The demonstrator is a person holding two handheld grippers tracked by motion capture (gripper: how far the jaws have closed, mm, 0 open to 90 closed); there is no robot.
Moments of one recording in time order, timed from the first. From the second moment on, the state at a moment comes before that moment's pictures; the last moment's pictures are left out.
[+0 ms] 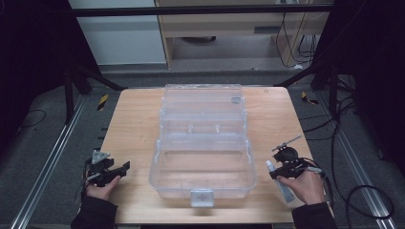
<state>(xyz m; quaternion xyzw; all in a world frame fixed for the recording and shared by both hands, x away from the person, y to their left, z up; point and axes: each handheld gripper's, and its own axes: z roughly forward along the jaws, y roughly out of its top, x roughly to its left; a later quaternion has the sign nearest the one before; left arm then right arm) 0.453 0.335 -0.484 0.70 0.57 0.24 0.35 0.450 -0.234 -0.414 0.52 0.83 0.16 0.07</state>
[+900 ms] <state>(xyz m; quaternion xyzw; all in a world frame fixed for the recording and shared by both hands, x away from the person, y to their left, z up) 0.455 0.334 -0.485 0.71 0.57 0.24 0.35 0.455 -0.224 -0.337 0.42 0.85 0.27 0.15</state>
